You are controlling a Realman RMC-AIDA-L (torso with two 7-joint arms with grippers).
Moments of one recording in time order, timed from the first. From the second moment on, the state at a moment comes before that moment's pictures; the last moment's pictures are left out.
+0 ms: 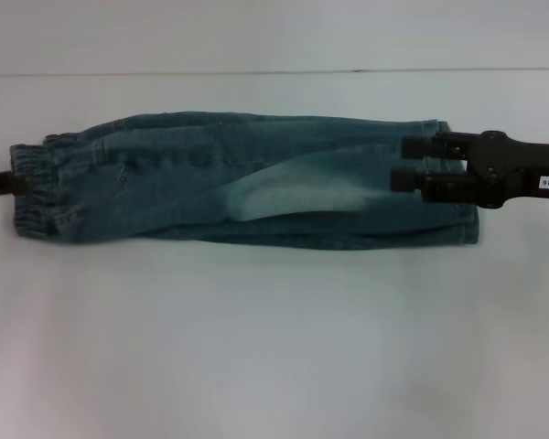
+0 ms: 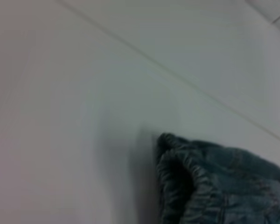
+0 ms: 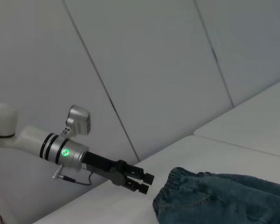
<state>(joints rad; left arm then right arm) -0.55 -1.99 0.39 0.81 2.49 1.28 -2.44 0.61 1.99 -0.60 -0.58 -1.96 -1.70 1.55</state>
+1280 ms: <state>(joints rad) -0.64 -1.98 0.52 0.73 2.62 1.20 -2.59 0.61 2.01 -0.60 -0.57 -1.95 -1.64 1.53</state>
